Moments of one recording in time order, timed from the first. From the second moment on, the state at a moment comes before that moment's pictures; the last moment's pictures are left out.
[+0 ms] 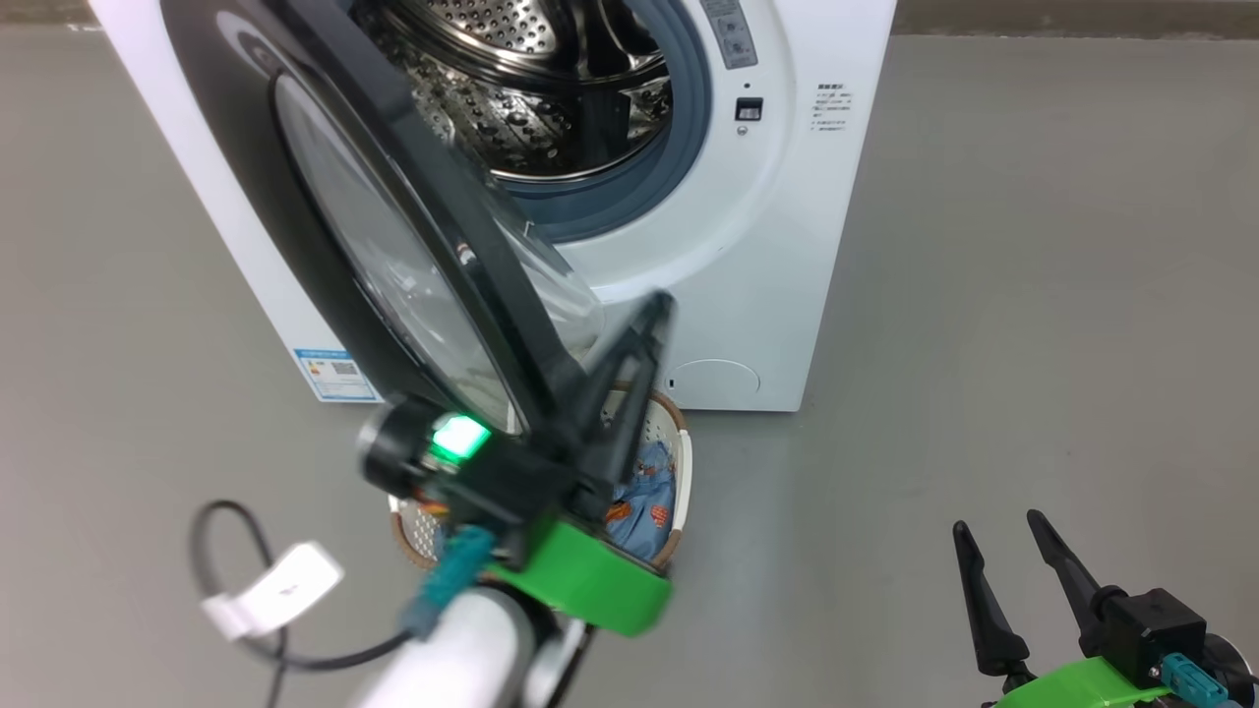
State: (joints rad) left arm -0.42 0.04 -0.60 -0.09 -0.24 0.07 -0.11; right arm 0.05 -0.04 -0.08 0.08 0.10 0.12 -0.19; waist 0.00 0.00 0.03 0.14
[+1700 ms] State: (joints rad) left arm -0.35 0.12 -0.80 0.13 -0.56 0.38 -0.15; right arm 0.05 -0.04 -0.06 0.09 0.11 0.12 -0.20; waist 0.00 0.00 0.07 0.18
